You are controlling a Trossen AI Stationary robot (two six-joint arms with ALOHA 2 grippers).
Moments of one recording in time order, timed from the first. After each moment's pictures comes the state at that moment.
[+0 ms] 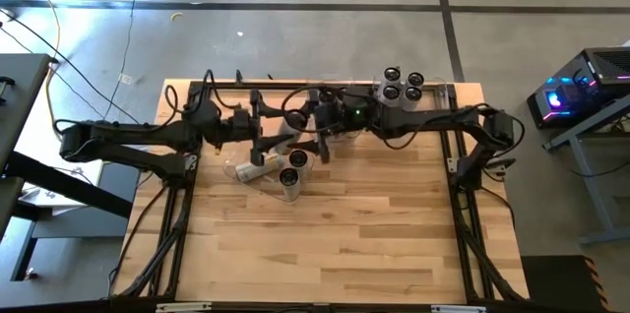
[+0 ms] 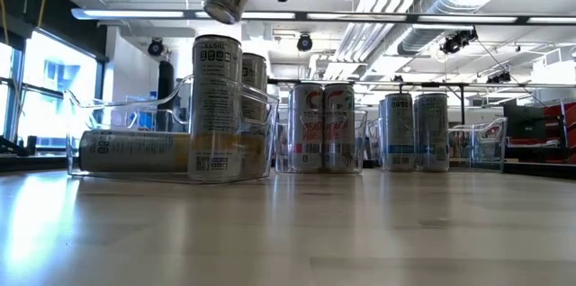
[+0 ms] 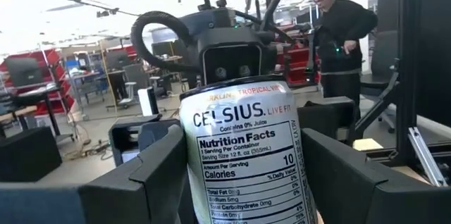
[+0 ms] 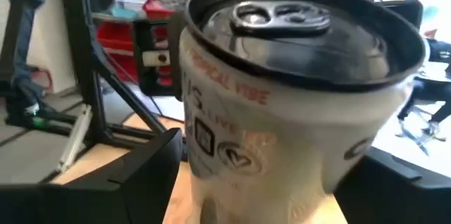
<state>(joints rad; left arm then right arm) 0.15 1.03 0.69 0.50 0.07 0.16 -0.16 1.72 1.31 0.38 -0.38 -0.12</state>
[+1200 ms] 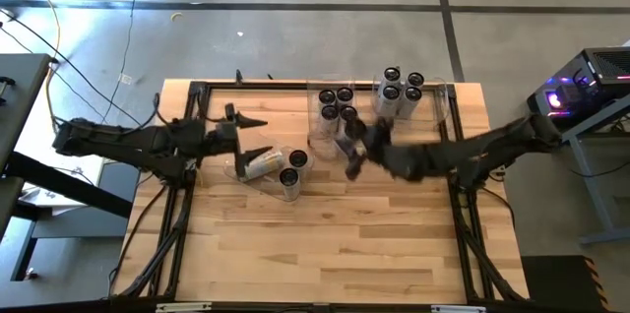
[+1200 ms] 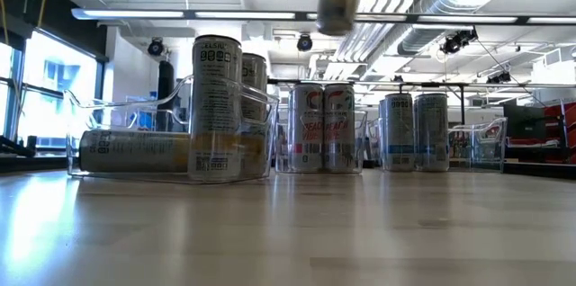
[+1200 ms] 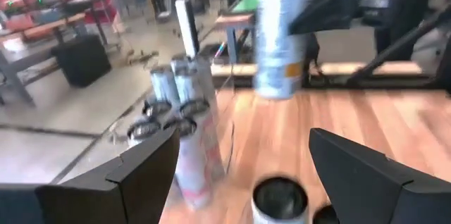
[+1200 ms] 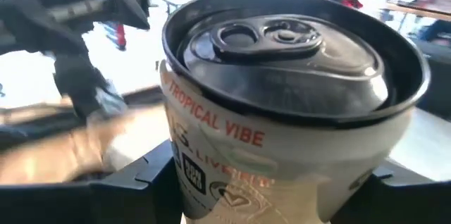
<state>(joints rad) -0.09 0.79 0.67 -0.05 -0.37 0.09 0.25 1.33 1.04 -0.01 0.86 0.19</state>
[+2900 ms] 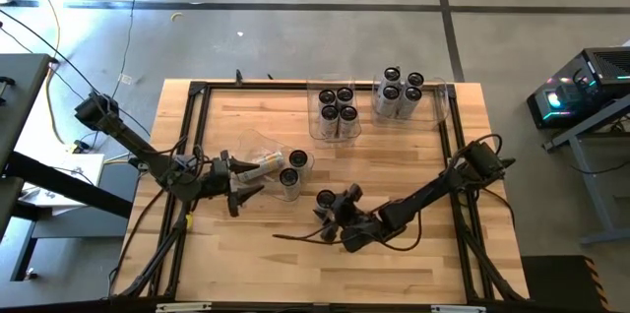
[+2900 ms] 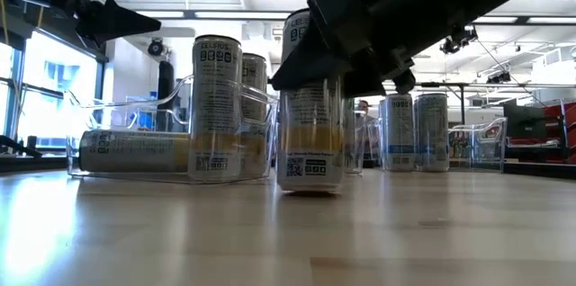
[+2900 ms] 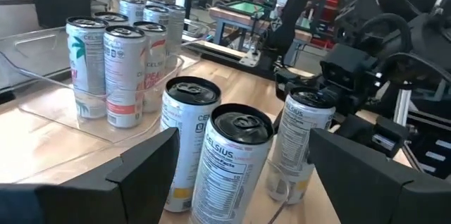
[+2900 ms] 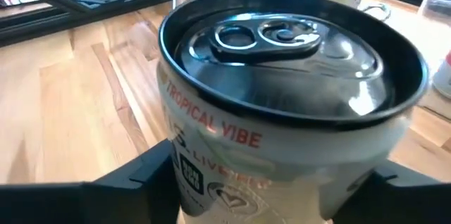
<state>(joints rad) -0.64 0.84 0.29 0.33 -0.91 -0.39 0.50 1.94 1.06 0.16 0.87 0.67</state>
